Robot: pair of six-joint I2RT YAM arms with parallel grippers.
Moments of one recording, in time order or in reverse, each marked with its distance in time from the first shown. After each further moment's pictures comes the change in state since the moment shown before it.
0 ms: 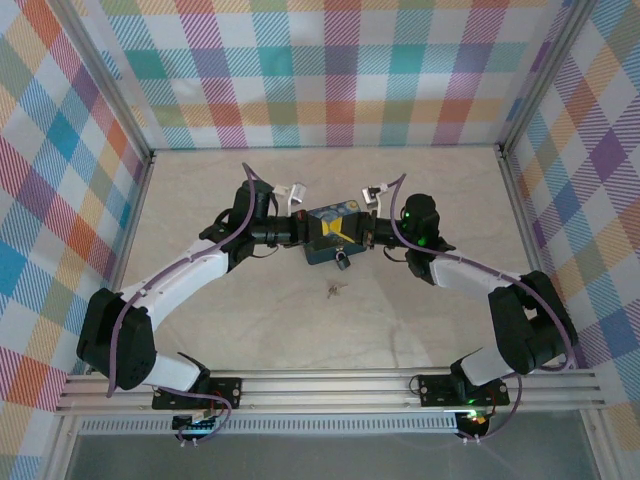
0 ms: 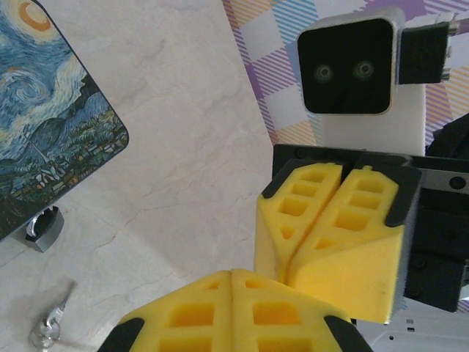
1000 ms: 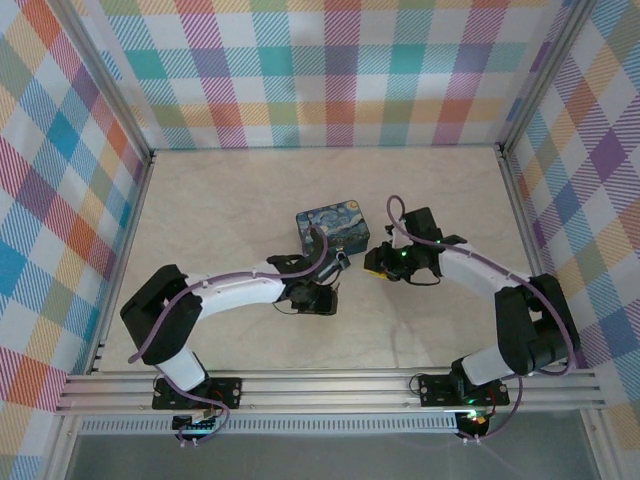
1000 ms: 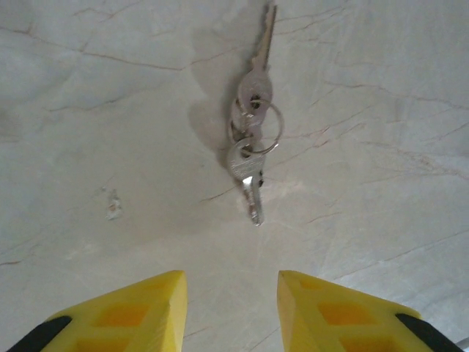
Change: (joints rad) left arm -0.421 0.233 -0.027 -0.453 -0.571 -0.099; right arm -0.101 -0.014 0.054 -1.022 0.321 -0.500
